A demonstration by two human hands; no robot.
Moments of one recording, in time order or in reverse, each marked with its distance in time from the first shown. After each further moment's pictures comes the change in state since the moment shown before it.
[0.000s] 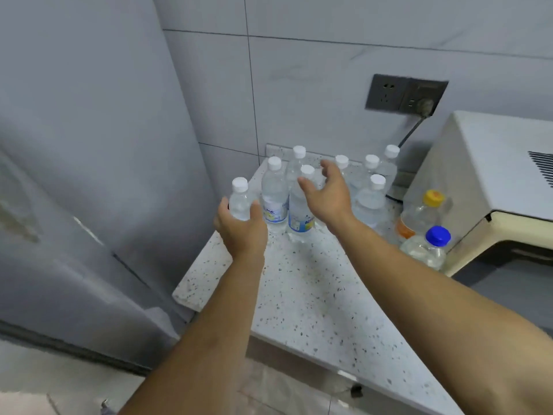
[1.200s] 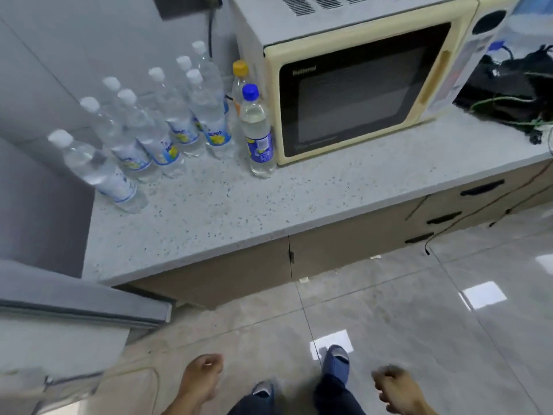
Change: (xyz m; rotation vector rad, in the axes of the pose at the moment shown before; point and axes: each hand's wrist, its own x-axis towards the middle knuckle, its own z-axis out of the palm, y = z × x) left_hand -0.161 -0.261 -0.248 0.951 -0.841 -0.488; right_hand -0.620 0.291 -0.093 0.116 0.224 1.325
